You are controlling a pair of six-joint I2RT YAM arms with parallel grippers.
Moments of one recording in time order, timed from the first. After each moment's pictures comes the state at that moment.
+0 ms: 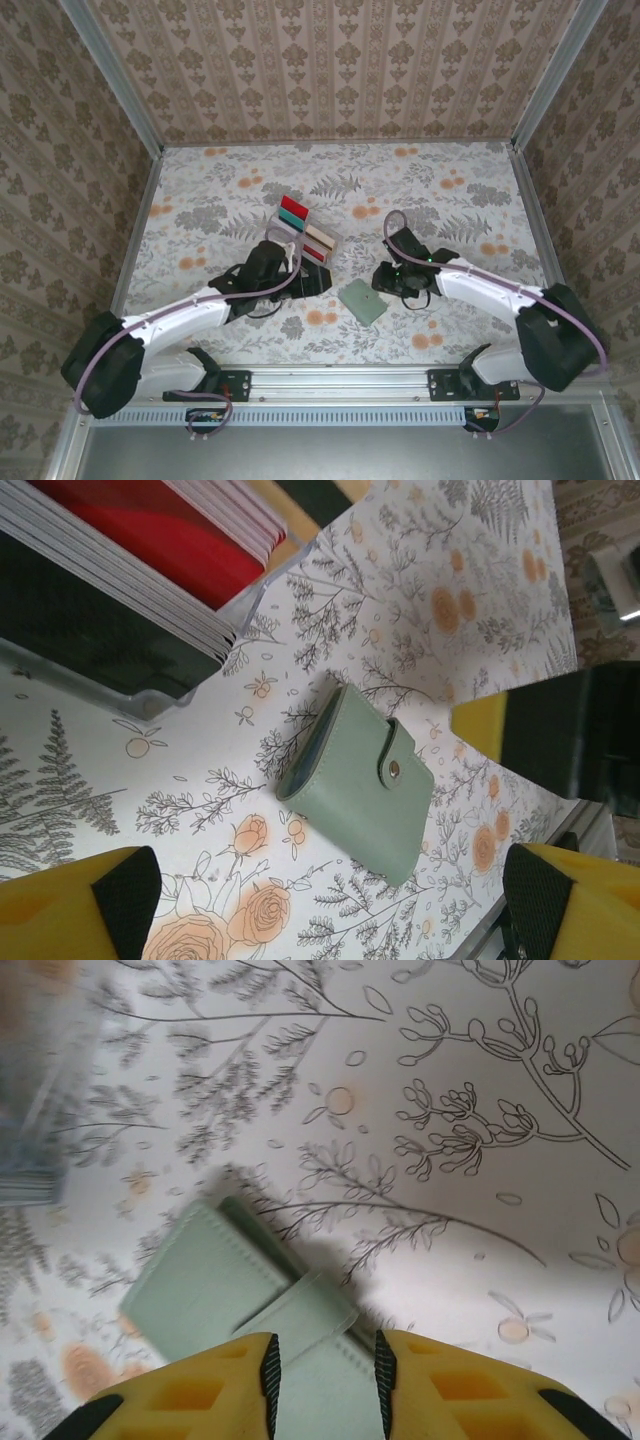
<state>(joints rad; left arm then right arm) -0.79 1.19 0.54 -0.03 0.31 -0.82 0.57 1.39 0.74 -0.49 -0.12 0.79</state>
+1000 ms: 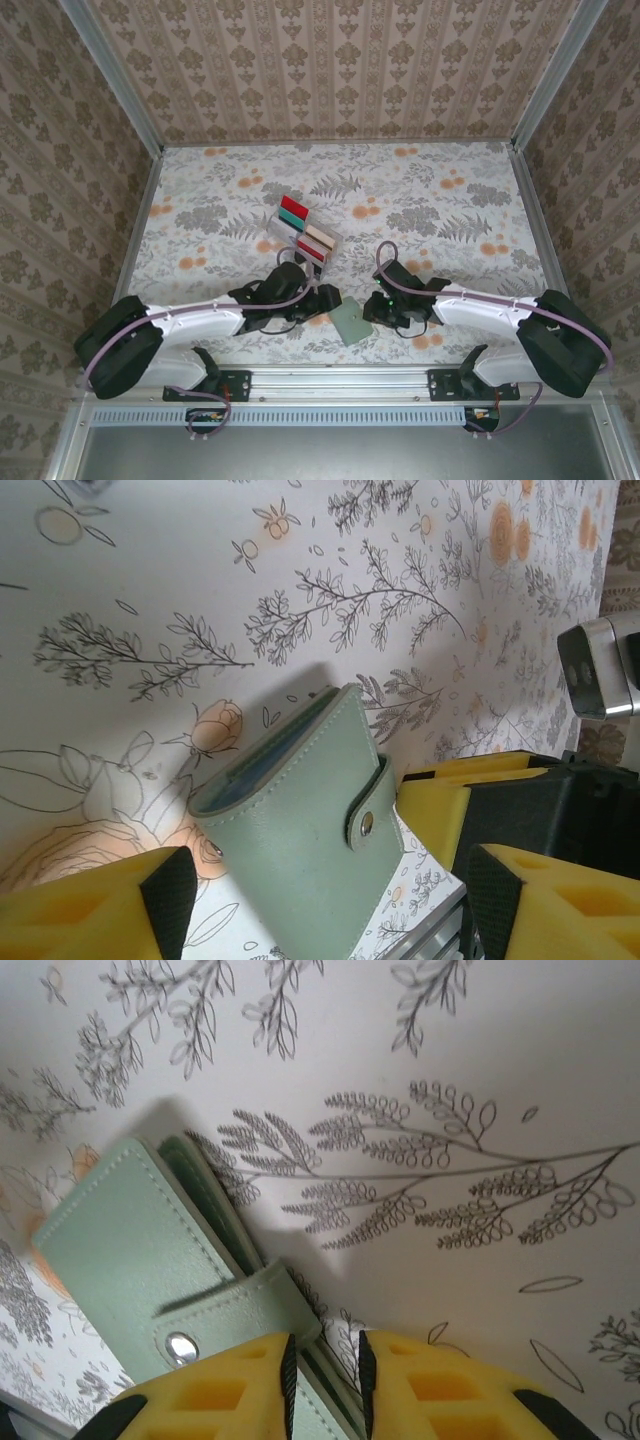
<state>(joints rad) -0.97 1.30 0.47 0.10 0.25 -1.16 0.76 1.31 0.53 -0.33 -0.19 1.00</state>
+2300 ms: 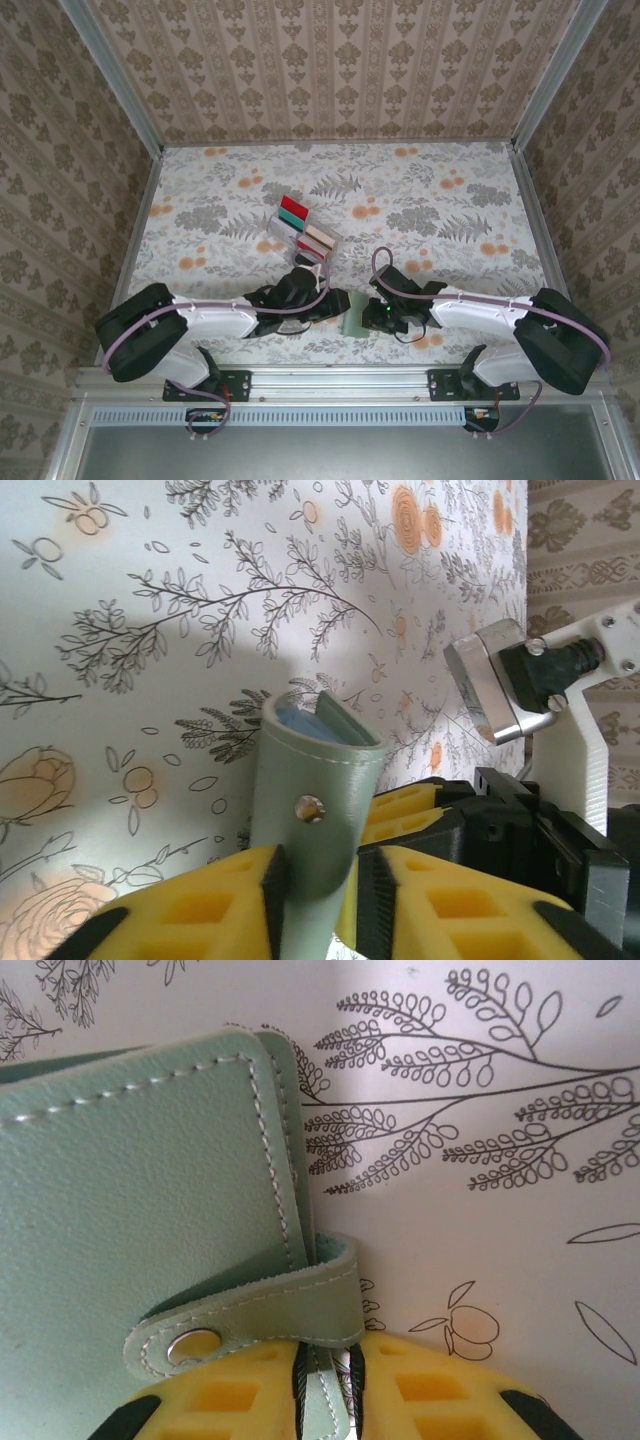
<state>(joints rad) -1.05 1.43 0.47 0.38 0.23 -1.16 0.80 1.33 0.52 -0.32 -0.21 1.01</state>
